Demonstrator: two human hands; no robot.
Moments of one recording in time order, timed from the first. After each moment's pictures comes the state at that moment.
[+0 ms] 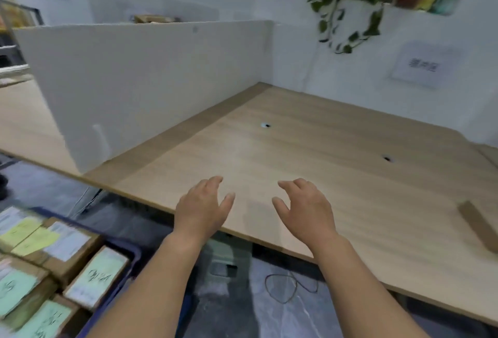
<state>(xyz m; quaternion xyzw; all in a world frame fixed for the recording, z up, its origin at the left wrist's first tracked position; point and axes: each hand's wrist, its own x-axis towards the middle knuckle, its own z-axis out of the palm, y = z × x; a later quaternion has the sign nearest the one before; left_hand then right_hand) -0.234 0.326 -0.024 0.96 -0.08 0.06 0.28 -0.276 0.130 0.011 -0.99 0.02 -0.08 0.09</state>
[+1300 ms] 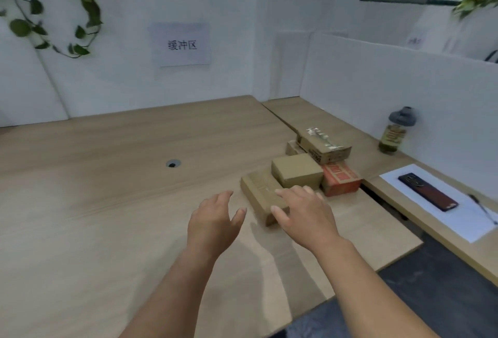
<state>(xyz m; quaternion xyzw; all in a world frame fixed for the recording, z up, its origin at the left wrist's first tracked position) -0.274 -0.345 -0.025 0.89 -0.39 -0.04 0.24 -0.408 -0.468 0.002 -0.94 0.33 -0.10 0.06</state>
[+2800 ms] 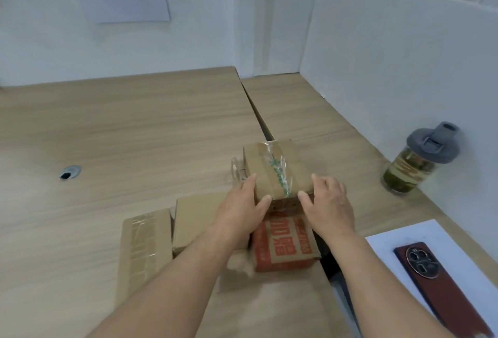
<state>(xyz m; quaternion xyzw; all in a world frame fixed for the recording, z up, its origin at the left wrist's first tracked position) -0.287 -0.776 -0.063 0.88 -0.33 -0.20 0.27 -0.397 -0.913 -0.079 -0.90 0.40 -0.07 0.15</state>
